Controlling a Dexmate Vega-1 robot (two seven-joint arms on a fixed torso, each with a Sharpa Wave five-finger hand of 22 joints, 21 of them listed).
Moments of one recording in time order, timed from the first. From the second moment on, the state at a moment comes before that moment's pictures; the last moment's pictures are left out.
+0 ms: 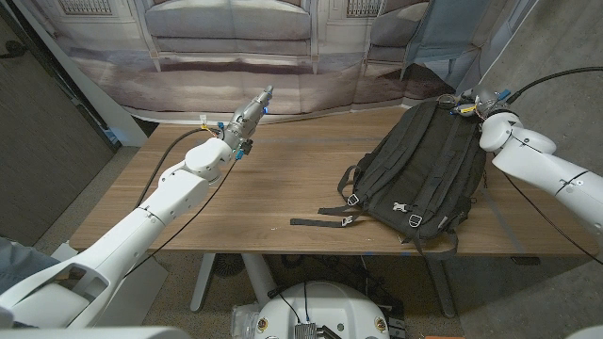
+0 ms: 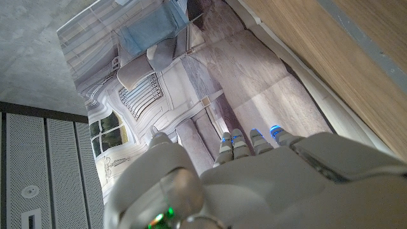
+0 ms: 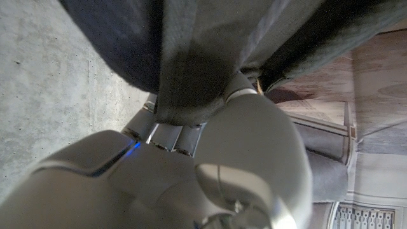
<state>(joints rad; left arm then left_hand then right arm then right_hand) 0.79 0.65 0.41 -1.65 -0.52 0.00 0.08 0.45 0.10 -0.04 0.08 0.27 0.00 0.04 0.20 0.18 -0.04 -0.01 0.20 0.18 -0.11 0.03 0.19 0.18 -0.17 -0.01 0.20 0.18 -0.66 -0.98 -0.49 -1.68 -0.11 -0.59 -0.26 1.17 0.08 0.27 -0.16 0.19 0.92 -0.14 0.40 0.52 0.91 -0.14 0.41 1.16 1.06 -0.18 0.39 0.94 0.59 -0.06 1.25 0.20</state>
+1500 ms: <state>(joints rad) 0.81 0.66 0.39 -1.68 -0.53 0.00 0.10 0.46 0.10 -0.05 0.08 0.27 0.00 0.04 0.20 0.18 -0.04 -0.01 0.20 0.18 -0.11 0.03 0.19 0.18 -0.17 -0.01 0.20 0.18 -0.58 -0.86 -0.58 -1.48 -0.18 -0.54 -0.27 1.17 0.08 0.27 -0.16 0.19 0.92 -0.16 0.39 0.51 0.91 -0.13 0.39 1.17 1.06 -0.18 0.39 0.94 0.58 -0.05 1.27 0.21</state>
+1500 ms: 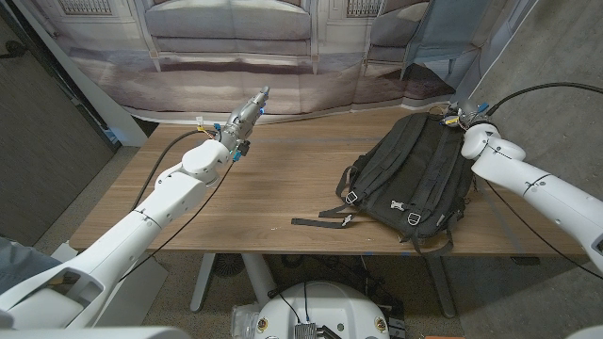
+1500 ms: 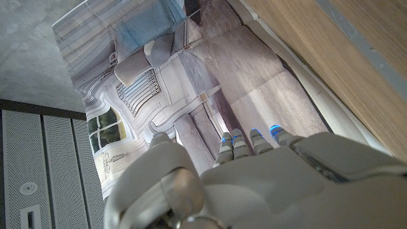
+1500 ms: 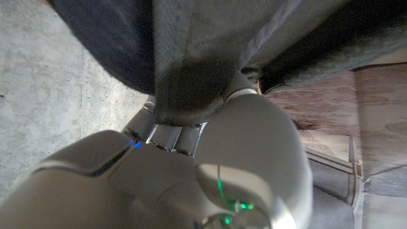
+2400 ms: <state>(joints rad) 0.82 0.66 0.39 -1.68 -0.53 0.00 0.10 0.46 0.10 -0.05 0.08 0.27 0.00 0.04 0.20 0.18 -0.04 -0.01 0.20 0.18 -0.11 0.03 0.19 0.18 -0.17 -0.01 0.20 0.18 -0.57 -0.86 -0.59 -1.47 -0.18 -0.53 -0.26 1.17 0.08 0.29 -0.14 0.18 0.91 -0.18 0.36 0.50 0.89 -0.15 0.33 1.11 1.03 -0.17 0.36 0.92 0.56 -0.05 1.26 0.20</state>
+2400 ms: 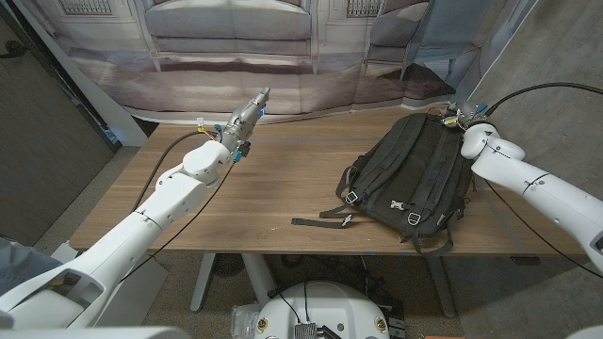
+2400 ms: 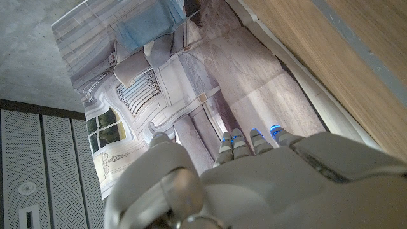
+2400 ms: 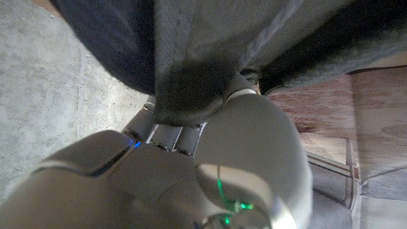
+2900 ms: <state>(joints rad) 0.81 0.66 0.39 -1.67 -0.53 0.00 0.10 0.46 0.10 -0.05 0.08 0.27 0.00 0.04 0.20 0.18 -0.04 -0.01 0.20 0.18 -0.11 0.03 0.19 0.18 -0.17 -0.01 0.20 0.18 -0.57 -0.86 -0.59 -1.49 -0.18 -0.55 -0.25 1.13 0.11 0.30 -0.13 0.18 0.87 -0.19 0.32 0.47 0.89 -0.15 0.25 1.00 0.98 -0.15 0.28 0.83 0.50 -0.05 1.23 0.19</state>
